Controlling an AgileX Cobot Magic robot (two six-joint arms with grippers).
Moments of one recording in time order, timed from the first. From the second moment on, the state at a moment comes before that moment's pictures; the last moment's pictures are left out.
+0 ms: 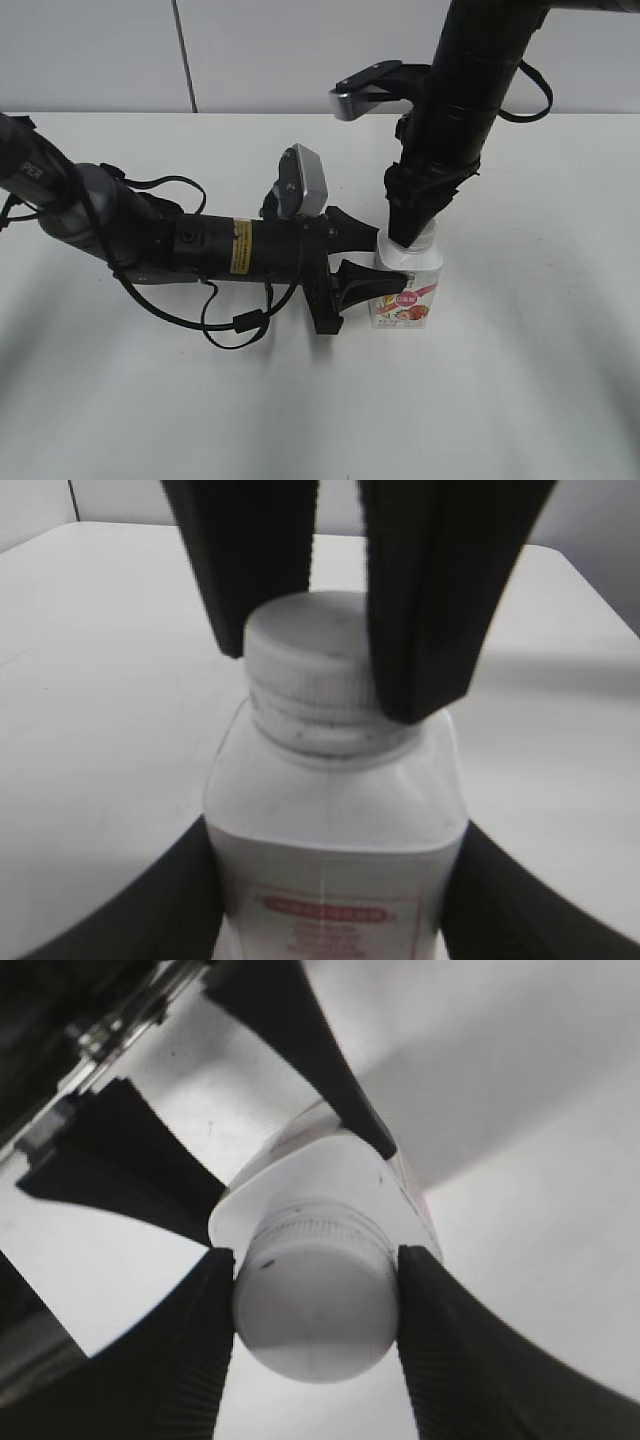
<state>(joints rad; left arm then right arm) -0.49 2.27 -1.12 1.21 -1.05 -0.49 0.48 2.00 -1.60 0.21 1.22 -0.57</state>
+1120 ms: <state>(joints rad) -0.49 2.27 -1.12 1.21 -1.05 -0.49 0.48 1.90 -1.60 0.13 1.22 -0.42</state>
